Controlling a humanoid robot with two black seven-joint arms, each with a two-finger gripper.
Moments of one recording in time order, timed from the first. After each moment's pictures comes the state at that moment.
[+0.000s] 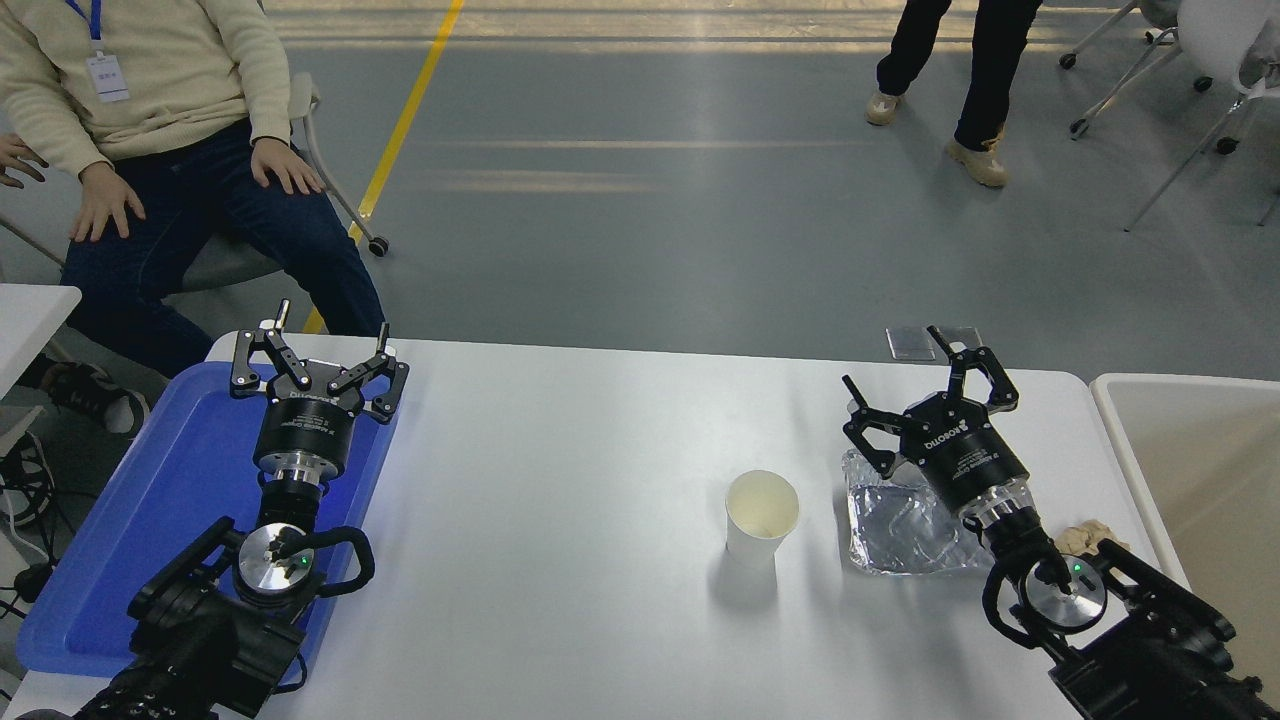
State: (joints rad) left arm -0.50 0.10 -1.16 -0.54 -0.09 -0.64 -0.35; right arm 0.41 -0.22 0.85 0.69 0.23 0.71 0.13
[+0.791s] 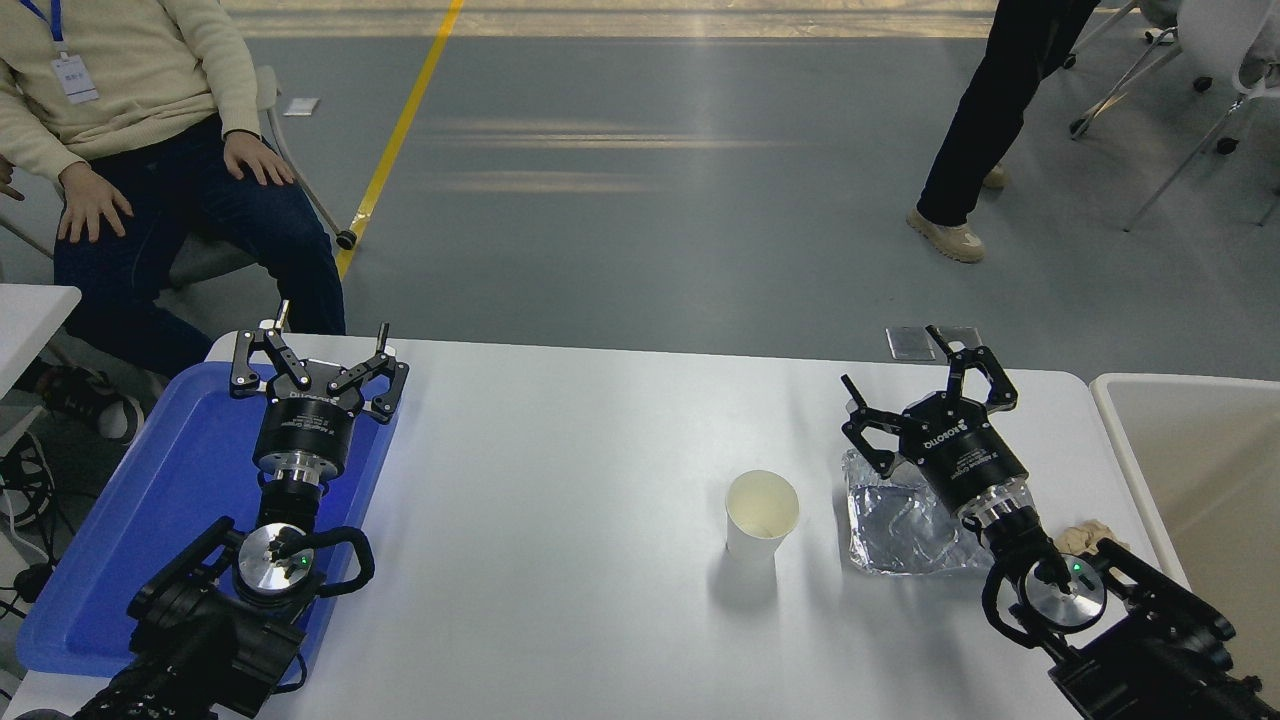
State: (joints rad) left arm -0.50 0.10 -1.16 -0.54 -0.09 -0.64 -0.36; right arm 0.41 -0.22 0.85 0.70 0.23 0.71 0.13
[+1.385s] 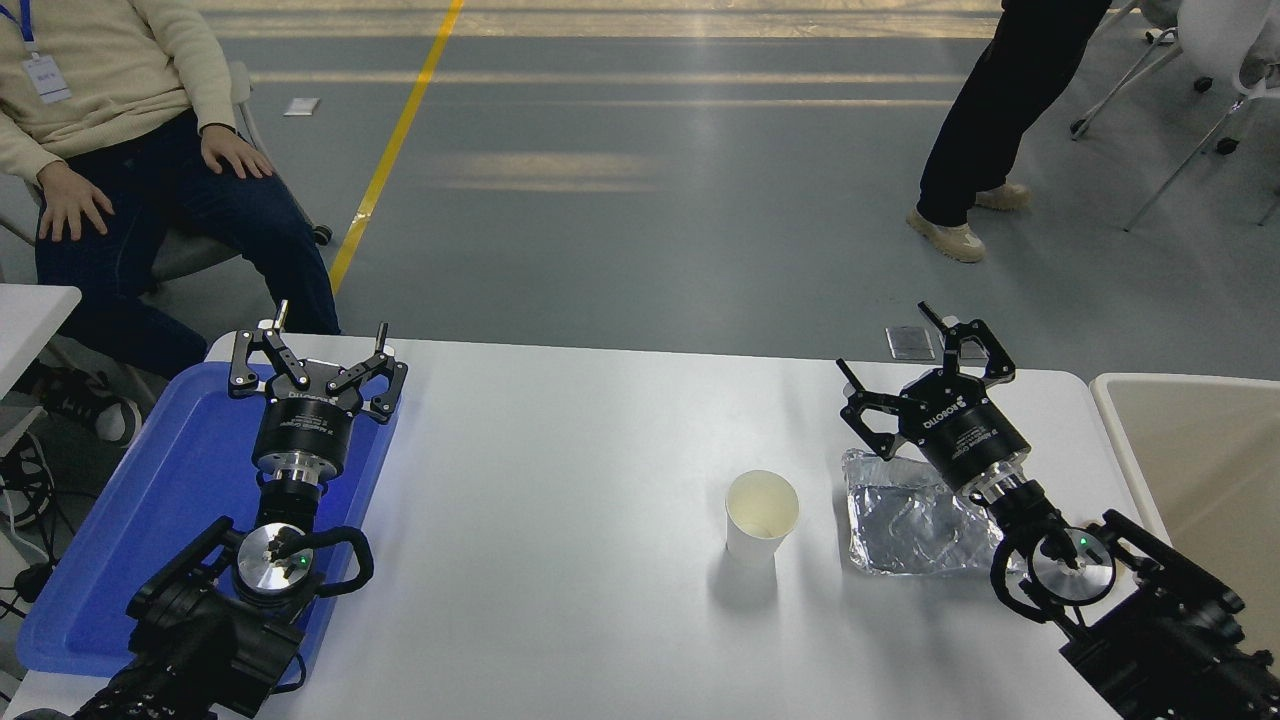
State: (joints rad) left arm -0.50 0.10 -1.16 -0.54 -0.09 -0.64 -0.36; right arm 0.48 -0.29 0.85 0.75 0.14 0.67 0.12
